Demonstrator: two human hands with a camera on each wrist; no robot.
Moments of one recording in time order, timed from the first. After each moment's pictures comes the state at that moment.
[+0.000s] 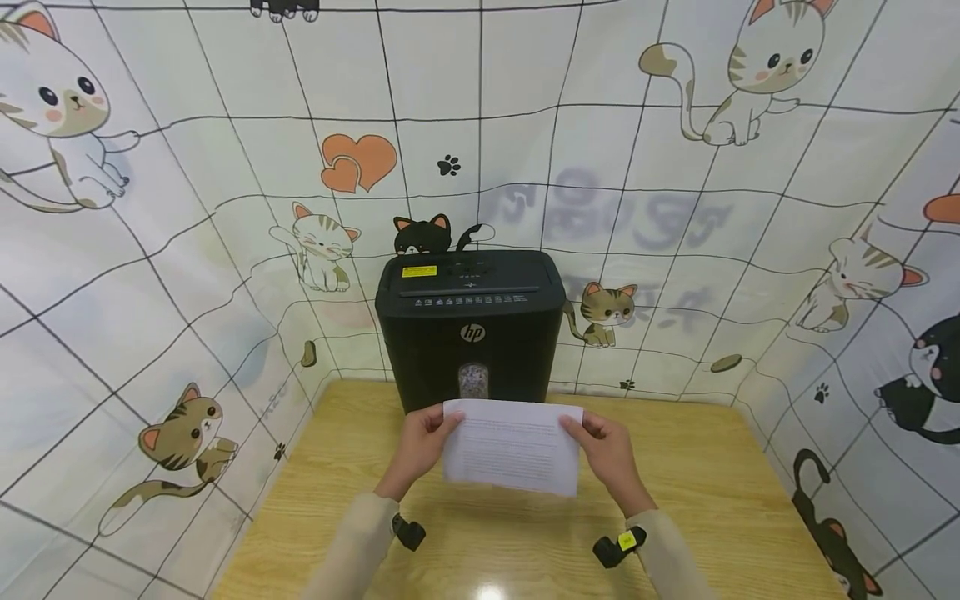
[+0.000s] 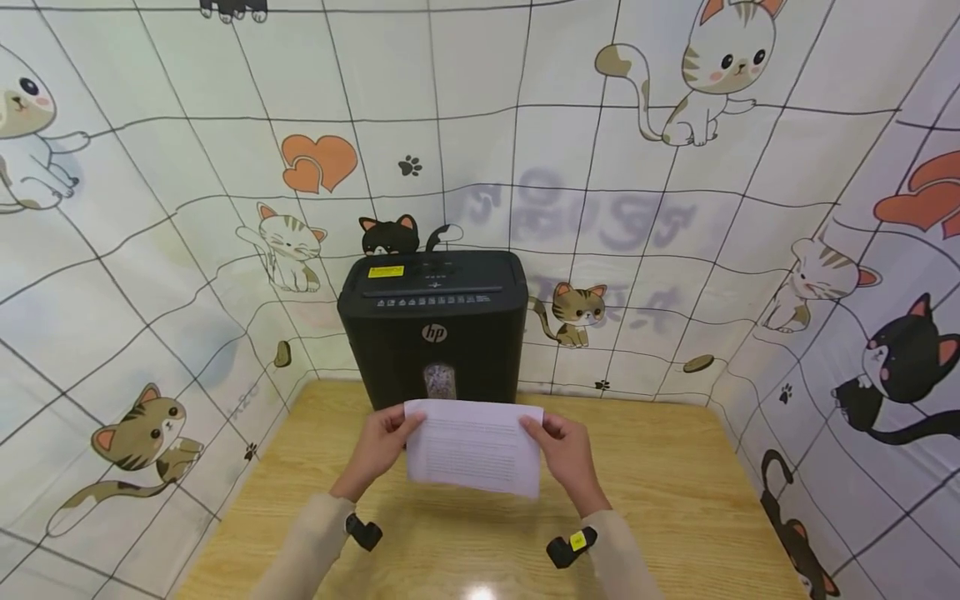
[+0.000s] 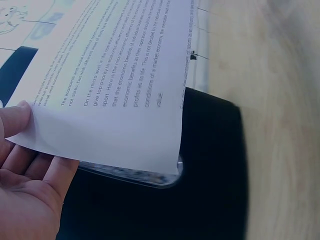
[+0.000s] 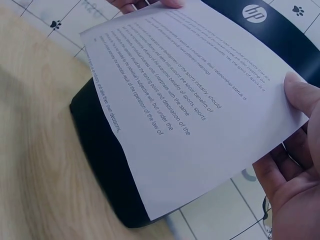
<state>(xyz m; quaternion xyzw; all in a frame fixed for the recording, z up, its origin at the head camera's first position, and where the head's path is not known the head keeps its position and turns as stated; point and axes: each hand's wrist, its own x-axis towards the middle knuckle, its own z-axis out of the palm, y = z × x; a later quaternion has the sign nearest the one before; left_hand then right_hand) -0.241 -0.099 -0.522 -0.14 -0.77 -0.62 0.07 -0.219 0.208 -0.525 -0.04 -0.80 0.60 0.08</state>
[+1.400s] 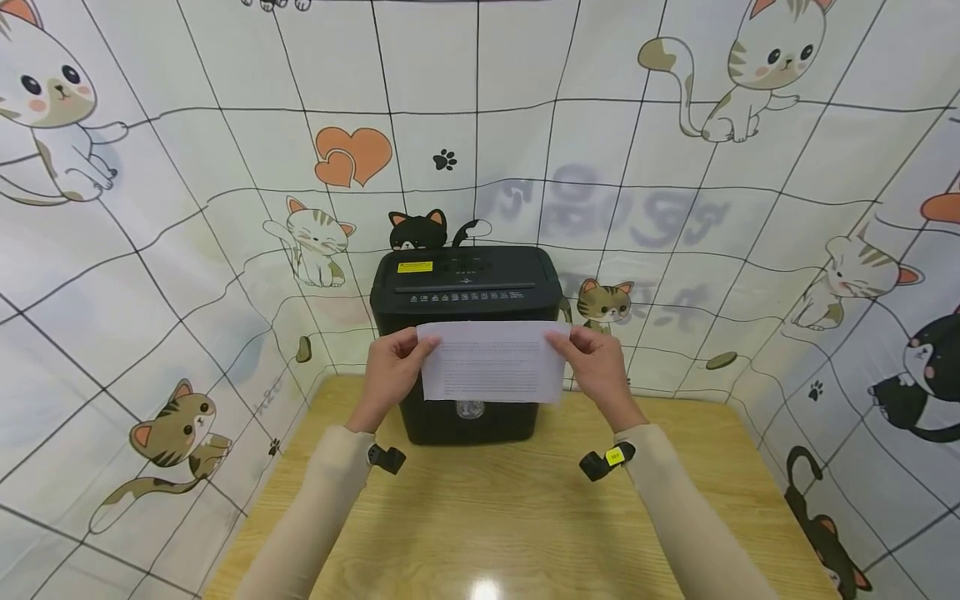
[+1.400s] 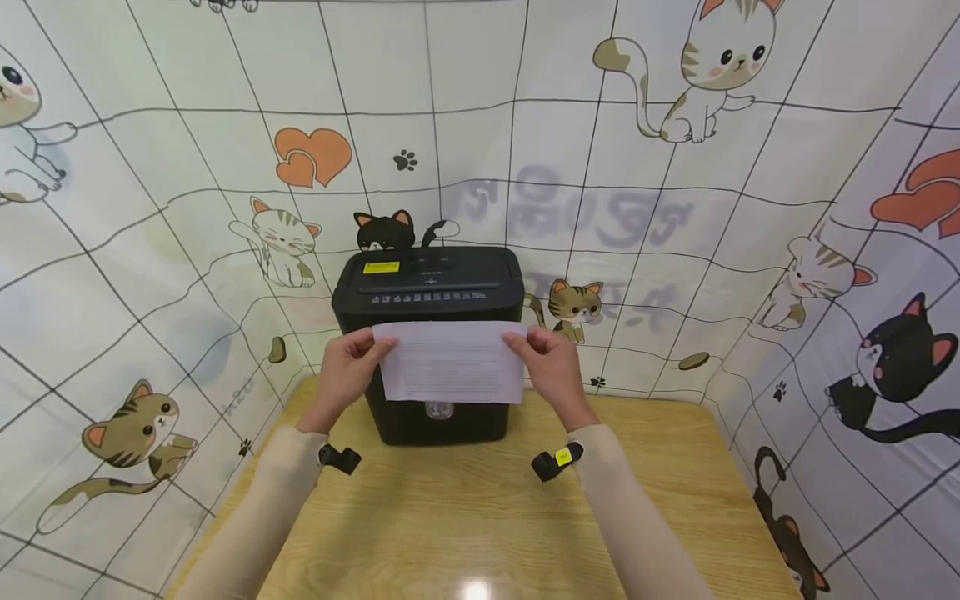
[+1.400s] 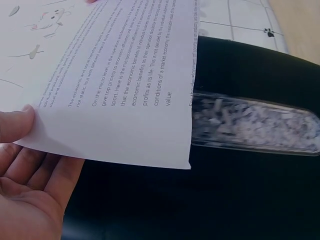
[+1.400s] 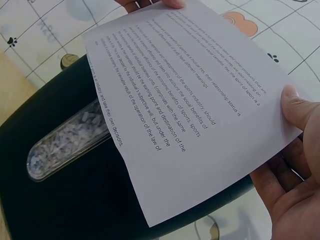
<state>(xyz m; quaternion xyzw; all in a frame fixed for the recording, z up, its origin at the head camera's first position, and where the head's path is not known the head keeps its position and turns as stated) -0.271 -0.119 -0.405 -0.16 -0.79 -0.55 0.21 -0.266 0.194 -0.404 0.06 -0.80 0.57 0.14</state>
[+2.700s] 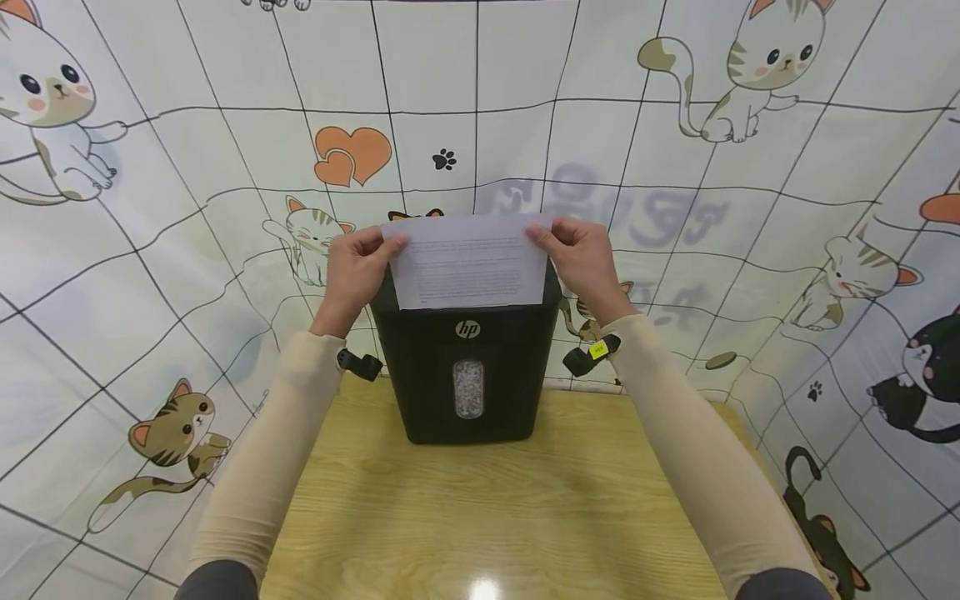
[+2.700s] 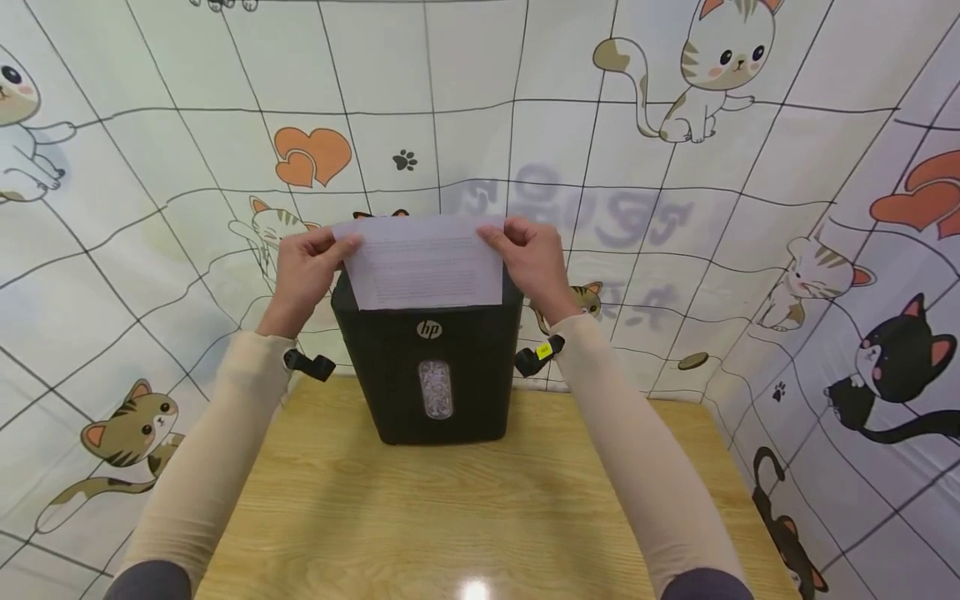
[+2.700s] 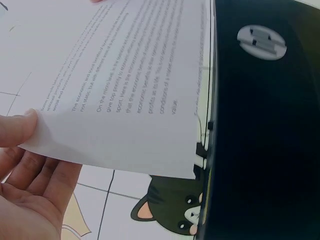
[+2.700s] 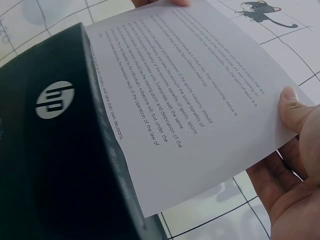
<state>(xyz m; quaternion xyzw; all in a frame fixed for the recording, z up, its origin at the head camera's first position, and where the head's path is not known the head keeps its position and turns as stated) -0.313 -0.145 -0.278 -0.15 -0.78 -0.55 0.26 -0.317 0.165 -0.270 0.13 -0.79 0.57 0.18</state>
